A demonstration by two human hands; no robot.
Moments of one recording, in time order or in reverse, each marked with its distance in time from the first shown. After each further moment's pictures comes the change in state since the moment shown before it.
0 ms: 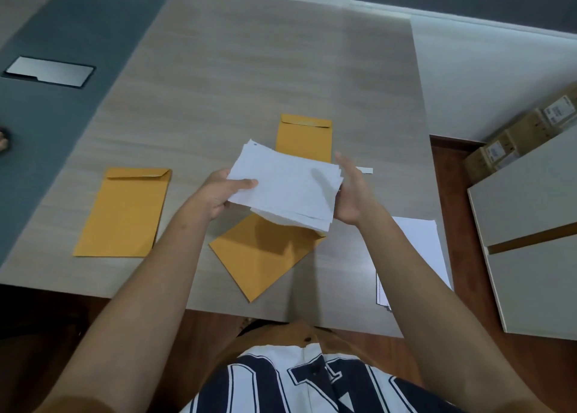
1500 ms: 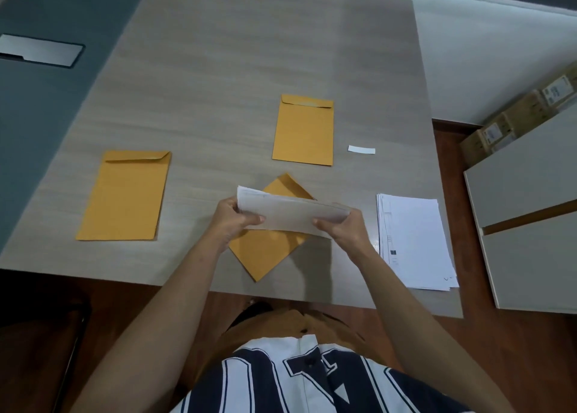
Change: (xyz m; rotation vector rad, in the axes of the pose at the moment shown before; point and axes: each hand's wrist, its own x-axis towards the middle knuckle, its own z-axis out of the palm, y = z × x) left_hand -0.031 -0.097 0.005 0.117 0.108 0.068; right_hand -0.027 0.111 -0.026 -0.624 0.412 -0.442
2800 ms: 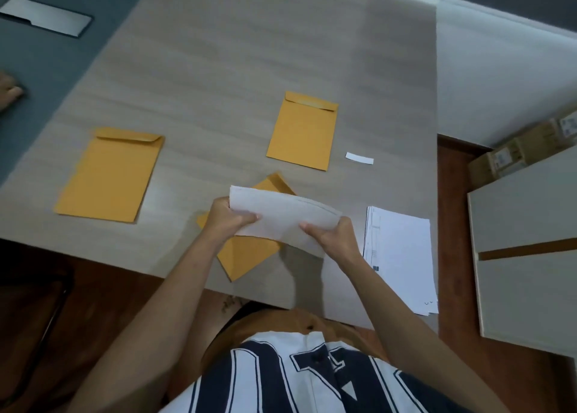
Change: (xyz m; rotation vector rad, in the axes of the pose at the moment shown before) left_hand -0.011 0.000 0.040 -0.014 0.185 0.004; right_hand 0.012 0.004 -0.024 -0.106 -0.109 0.000
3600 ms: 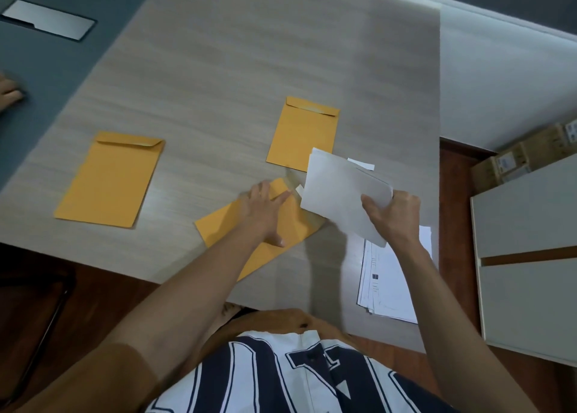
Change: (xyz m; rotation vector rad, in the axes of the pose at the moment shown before) left_hand 0.036 0.021 0.070 1.599 -0.187 0.254; right_hand 0.040 -0.041 -0.087 -0.711 0.476 -0.360
